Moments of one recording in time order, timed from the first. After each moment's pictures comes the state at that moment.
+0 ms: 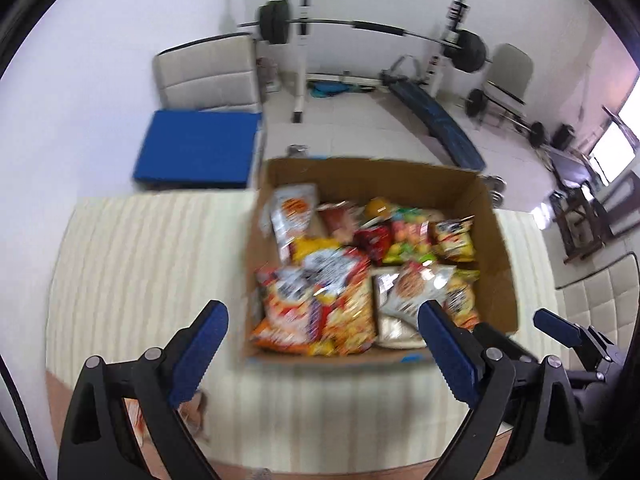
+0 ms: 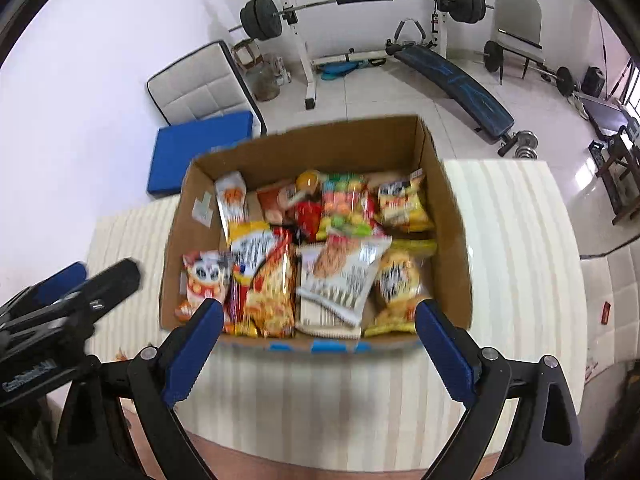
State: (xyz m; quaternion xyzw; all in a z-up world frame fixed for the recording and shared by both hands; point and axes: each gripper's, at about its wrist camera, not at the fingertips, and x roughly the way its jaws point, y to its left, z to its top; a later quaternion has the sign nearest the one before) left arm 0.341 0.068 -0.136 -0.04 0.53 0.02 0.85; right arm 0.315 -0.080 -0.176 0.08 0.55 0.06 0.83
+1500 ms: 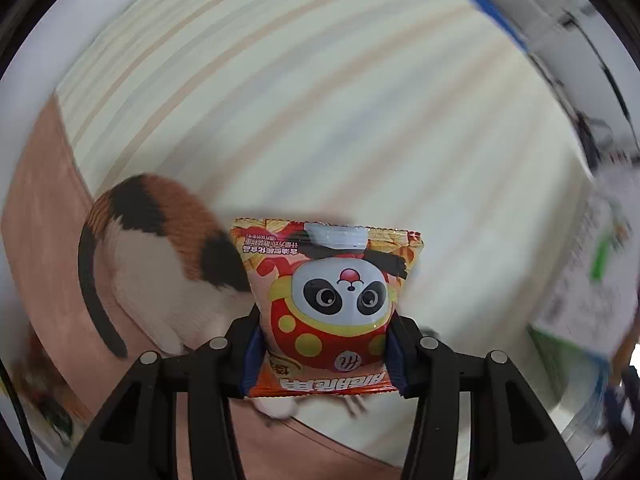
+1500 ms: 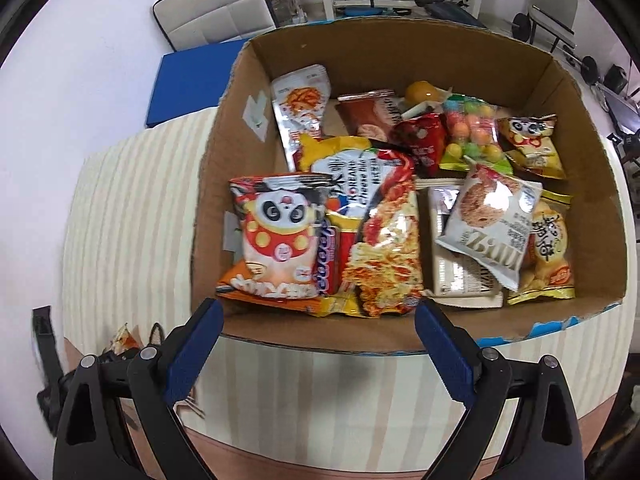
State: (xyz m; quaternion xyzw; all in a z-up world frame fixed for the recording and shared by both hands) left arm 0.246 0.302 -0.330 -0.30 0.64 0.23 0.67; right arm 0.335 0.064 -0.269 0.04 0.63 0.07 0.78
